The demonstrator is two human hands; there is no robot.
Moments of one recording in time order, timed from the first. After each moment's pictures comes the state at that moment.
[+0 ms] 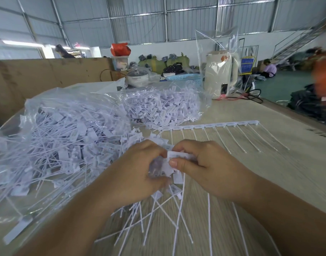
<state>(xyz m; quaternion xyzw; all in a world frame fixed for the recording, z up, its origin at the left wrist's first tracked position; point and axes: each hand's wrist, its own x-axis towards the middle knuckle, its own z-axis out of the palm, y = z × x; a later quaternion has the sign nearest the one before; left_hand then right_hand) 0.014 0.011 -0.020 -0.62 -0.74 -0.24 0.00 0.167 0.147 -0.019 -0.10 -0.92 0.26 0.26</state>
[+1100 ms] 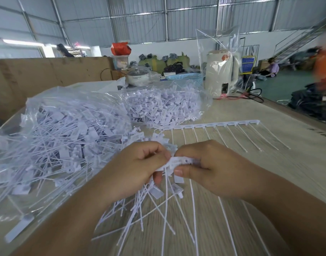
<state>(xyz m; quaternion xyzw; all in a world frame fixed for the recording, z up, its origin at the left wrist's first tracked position) 0.030 0.005 -0.002 -0.51 -0.71 -0.43 -0.21 0.176 0.147 -0.006 -0.04 -0.95 0.24 0.19</state>
